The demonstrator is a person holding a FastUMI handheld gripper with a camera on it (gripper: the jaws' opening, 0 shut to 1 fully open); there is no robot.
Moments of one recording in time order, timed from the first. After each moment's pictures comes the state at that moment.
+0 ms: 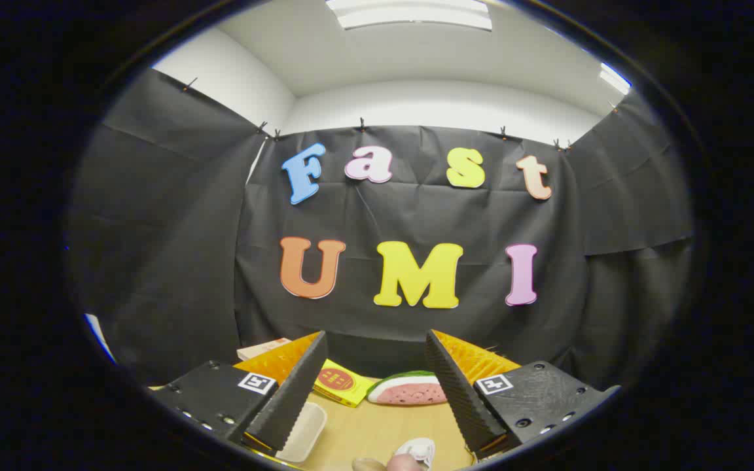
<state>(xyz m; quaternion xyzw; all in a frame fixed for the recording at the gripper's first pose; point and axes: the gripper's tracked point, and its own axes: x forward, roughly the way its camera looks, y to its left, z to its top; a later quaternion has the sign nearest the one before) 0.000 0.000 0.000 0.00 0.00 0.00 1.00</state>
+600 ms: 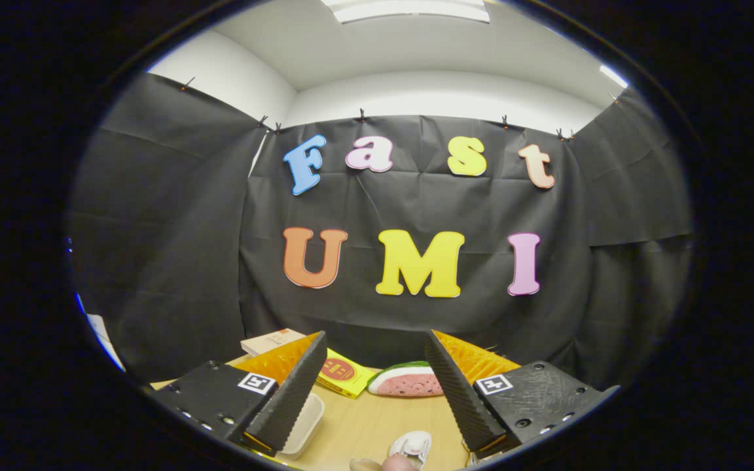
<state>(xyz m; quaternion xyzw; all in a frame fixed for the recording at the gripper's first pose) -0.006 -0.019 -0.014 0.00 0.03 0.02 1.00</state>
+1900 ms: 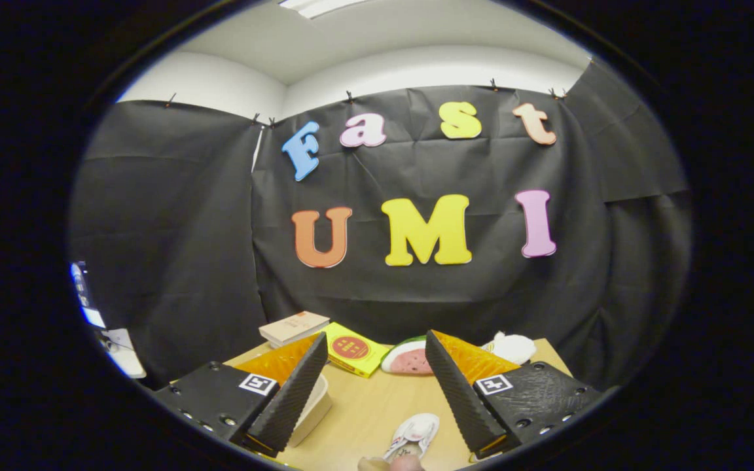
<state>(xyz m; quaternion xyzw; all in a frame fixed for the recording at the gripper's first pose) -0.006 -0.071 -0.082 0.06 0.10 0.09 0.99</state>
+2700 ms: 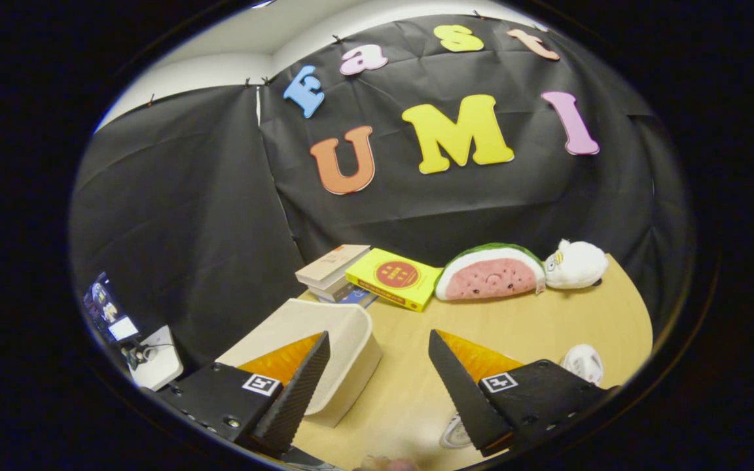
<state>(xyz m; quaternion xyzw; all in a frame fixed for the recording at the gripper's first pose) 0.014 0.020 -0.227 0.14 0.26 0.16 0.94</state>
